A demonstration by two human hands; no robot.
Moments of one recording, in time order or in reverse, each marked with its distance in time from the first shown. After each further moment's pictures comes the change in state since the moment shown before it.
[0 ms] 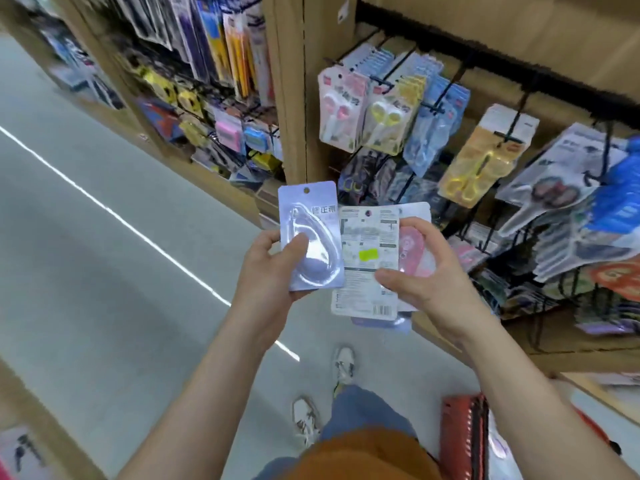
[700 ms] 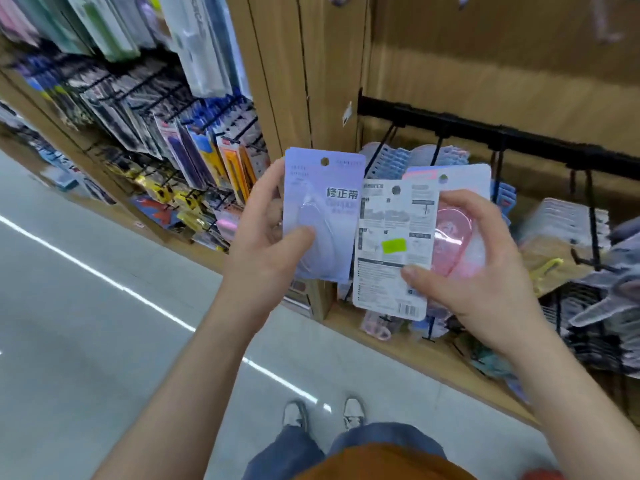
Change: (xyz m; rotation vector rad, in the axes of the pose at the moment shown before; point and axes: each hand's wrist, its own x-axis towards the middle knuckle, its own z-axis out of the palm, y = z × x) left_hand 0.193 0.180 0.022 0.328 -0.350 0.549; right_hand 0.184 -0.108 0.032 -0.273 0.244 -0.376
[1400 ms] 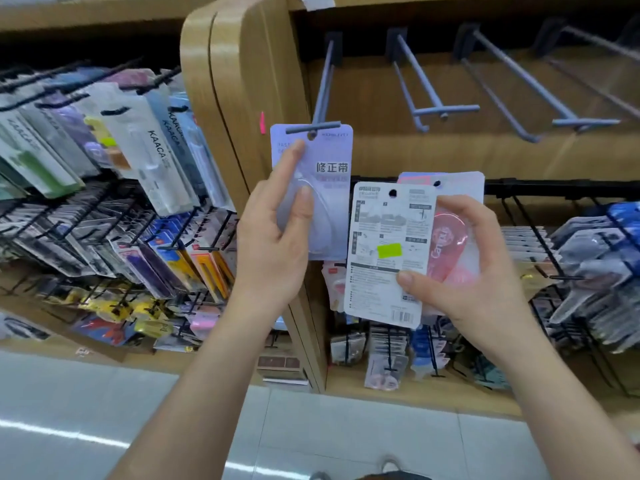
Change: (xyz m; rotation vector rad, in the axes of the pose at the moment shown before) left_hand 0.119 0.034 -0.015 0.206 -0.173 0.410; right_hand 0.040 -0.052 0.037 0.001 0.360 -0.080
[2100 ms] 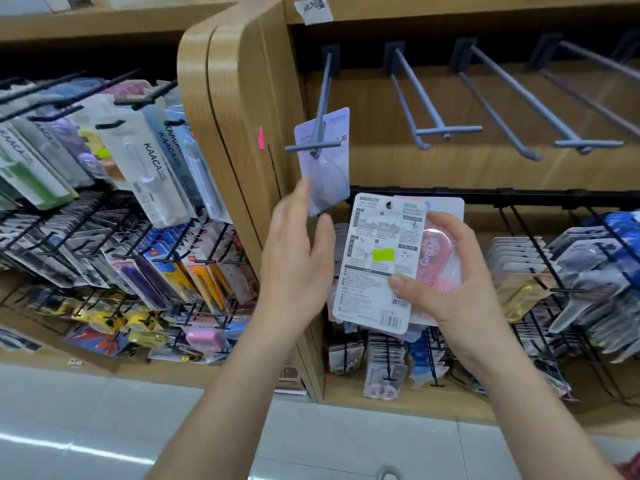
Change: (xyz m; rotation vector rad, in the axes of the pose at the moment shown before) left_hand 0.006 -0.006 0.022 0.241 -0.085 -0.171; right_hand 0.009 0.012 0.018 0.275 0.055 0.209
